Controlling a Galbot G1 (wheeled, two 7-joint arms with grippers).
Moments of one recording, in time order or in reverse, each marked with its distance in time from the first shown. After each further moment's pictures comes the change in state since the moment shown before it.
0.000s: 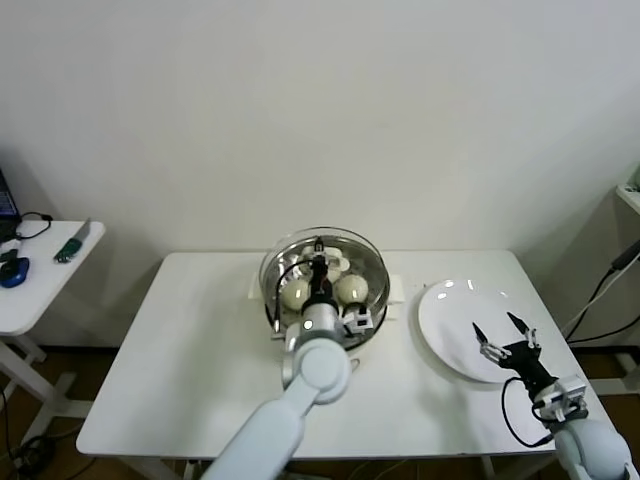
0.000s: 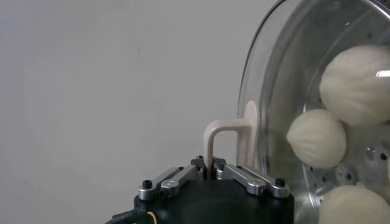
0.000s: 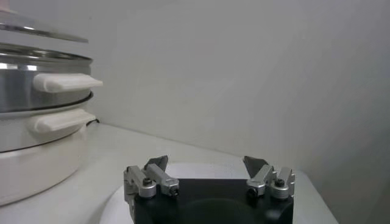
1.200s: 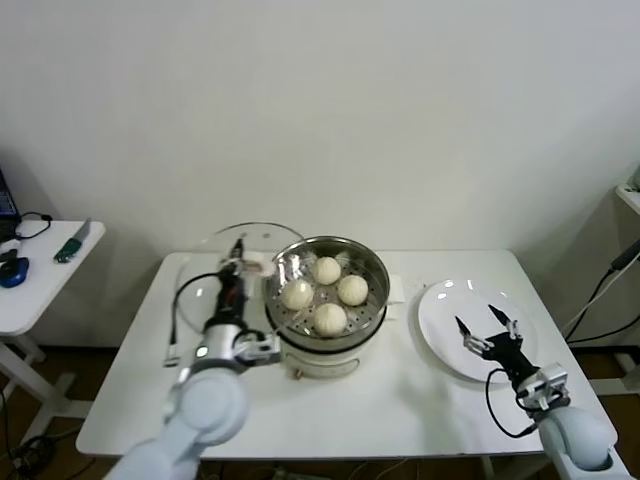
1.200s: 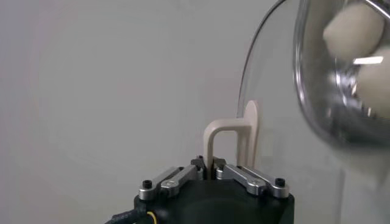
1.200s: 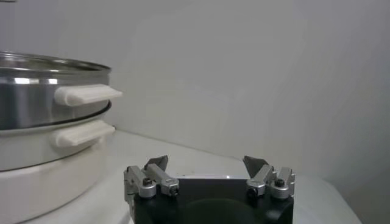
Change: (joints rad) left arm 0.175 0.403 -0.139 -0.366 -0.263 0.001 -0.101; right arm 0.044 -0.013 -0.071 0.019 0.014 -0.035 0.013
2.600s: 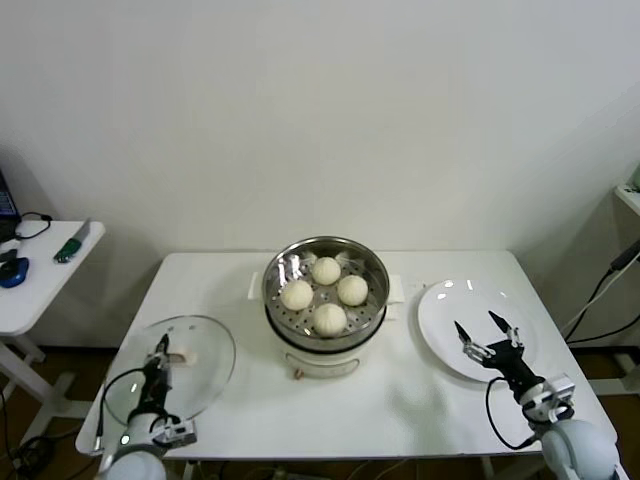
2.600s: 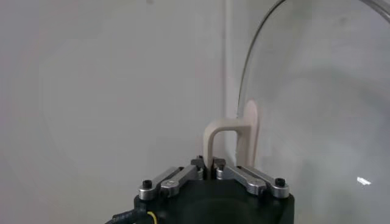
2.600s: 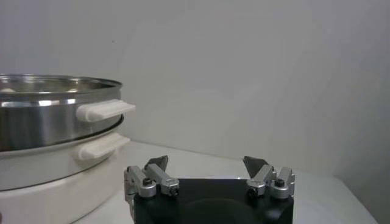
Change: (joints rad) left arm 0.466 -0.213 -0.614 0.325 0.002 -0.524 -0.341; right arm -0.070 0.016 0.031 0.078 0.060 -0.013 -0.013
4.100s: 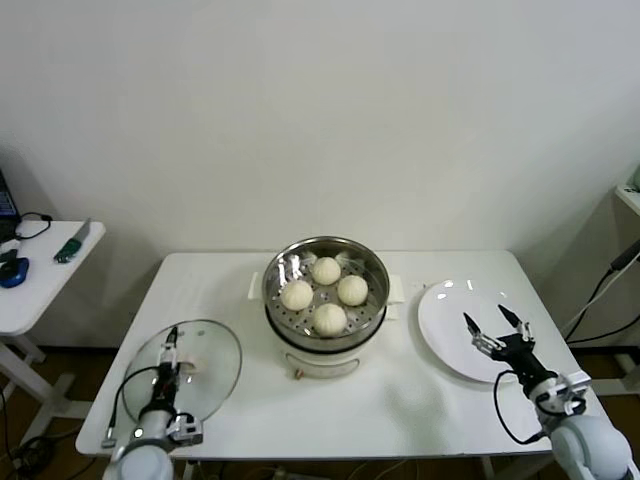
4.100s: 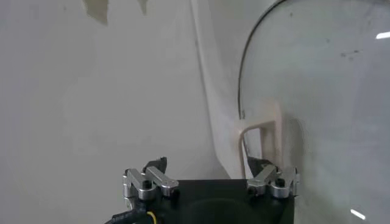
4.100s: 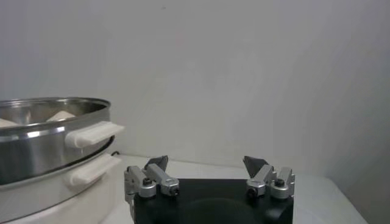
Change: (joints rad) left arm -0.081 -0.046 -0.011 0.144 0.188 -0.077 0.010; right arm -0.026 -0.038 0.020 0.056 0.106 -0.042 0.043
